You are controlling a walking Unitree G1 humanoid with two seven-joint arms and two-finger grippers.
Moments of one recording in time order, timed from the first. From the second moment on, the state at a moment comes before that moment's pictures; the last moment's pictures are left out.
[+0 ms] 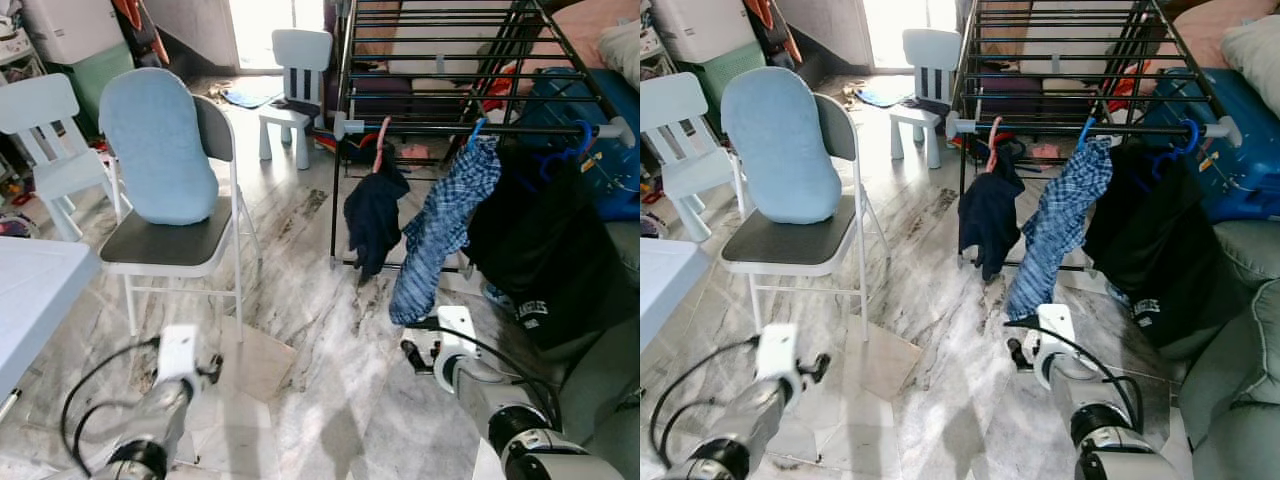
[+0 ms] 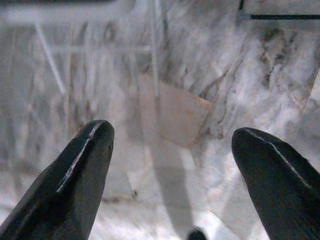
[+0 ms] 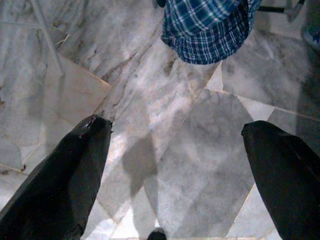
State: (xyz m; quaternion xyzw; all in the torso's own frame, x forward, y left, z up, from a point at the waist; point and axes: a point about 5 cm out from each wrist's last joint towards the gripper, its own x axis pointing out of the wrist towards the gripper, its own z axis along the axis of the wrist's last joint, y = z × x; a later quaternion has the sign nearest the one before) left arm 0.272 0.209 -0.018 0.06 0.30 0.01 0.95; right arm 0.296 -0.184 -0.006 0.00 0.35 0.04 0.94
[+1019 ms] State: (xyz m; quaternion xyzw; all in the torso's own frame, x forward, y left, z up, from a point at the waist) left arm 0.244 0.159 0.083 -0.01 0.01 -0.04 1.00; right arm 0.277 -0.202 0.070 -0.01 0.10 0.00 0.99
